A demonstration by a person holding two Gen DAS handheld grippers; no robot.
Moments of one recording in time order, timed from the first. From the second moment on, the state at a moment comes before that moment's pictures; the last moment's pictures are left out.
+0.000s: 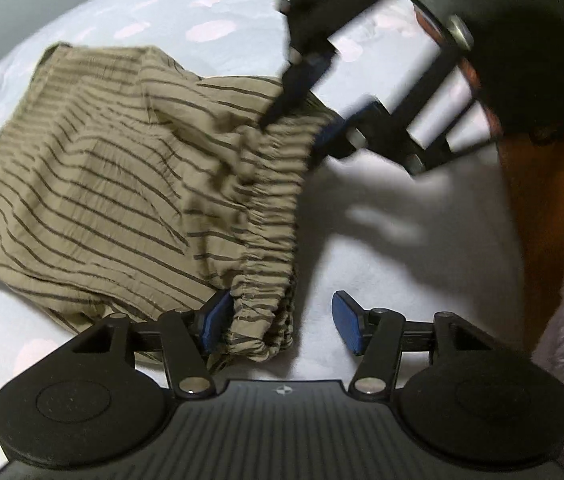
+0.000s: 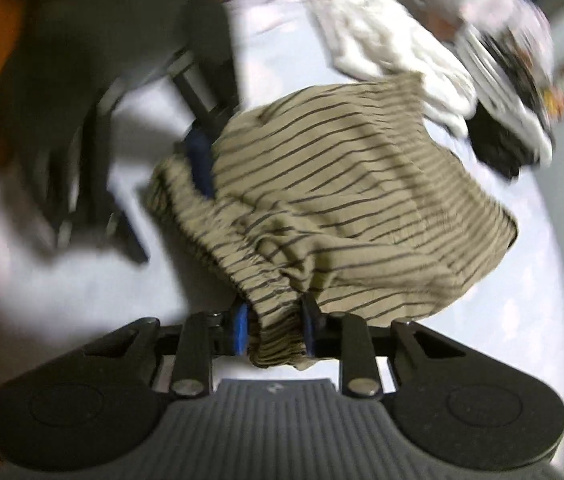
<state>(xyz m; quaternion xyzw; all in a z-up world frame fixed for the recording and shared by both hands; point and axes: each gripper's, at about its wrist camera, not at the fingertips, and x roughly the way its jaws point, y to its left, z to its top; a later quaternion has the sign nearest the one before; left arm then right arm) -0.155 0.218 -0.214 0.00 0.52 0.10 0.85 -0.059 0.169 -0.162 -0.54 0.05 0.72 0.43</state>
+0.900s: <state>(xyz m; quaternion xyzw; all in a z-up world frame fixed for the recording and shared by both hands) -0.189 0.288 -0.186 -0.28 0.44 0.15 0.84 -0.104 0.125 -0.194 -0.62 -0.13 0.68 0.37</state>
